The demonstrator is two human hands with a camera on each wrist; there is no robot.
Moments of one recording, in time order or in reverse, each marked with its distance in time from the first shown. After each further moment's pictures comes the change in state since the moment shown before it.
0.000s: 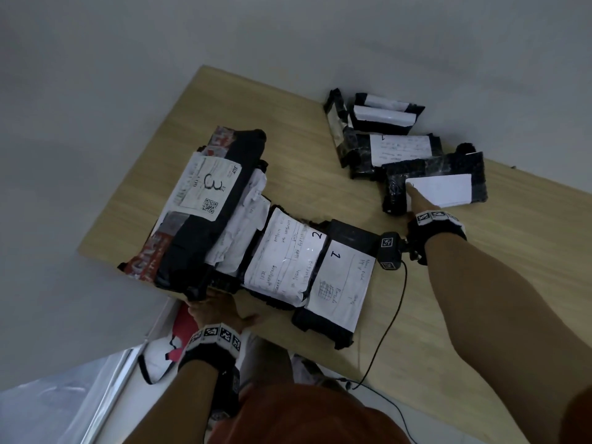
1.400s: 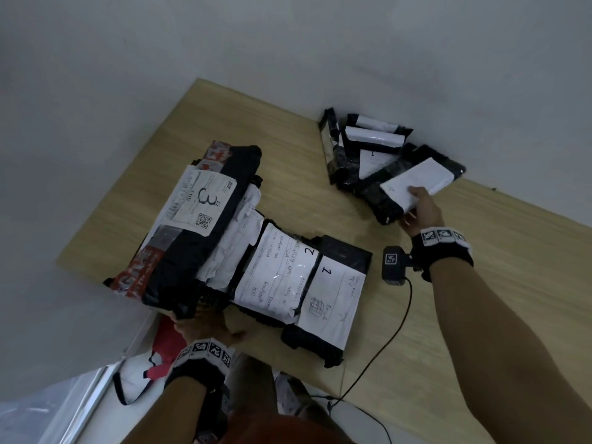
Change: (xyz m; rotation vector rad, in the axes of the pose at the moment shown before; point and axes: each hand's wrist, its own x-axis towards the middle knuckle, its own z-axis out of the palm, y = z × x) left_hand -0.022 0.024 -0.045 -0.158 0.053 0.157; right_hand -0.028 0.022 -0.108 0.915 -0.026 -0.077
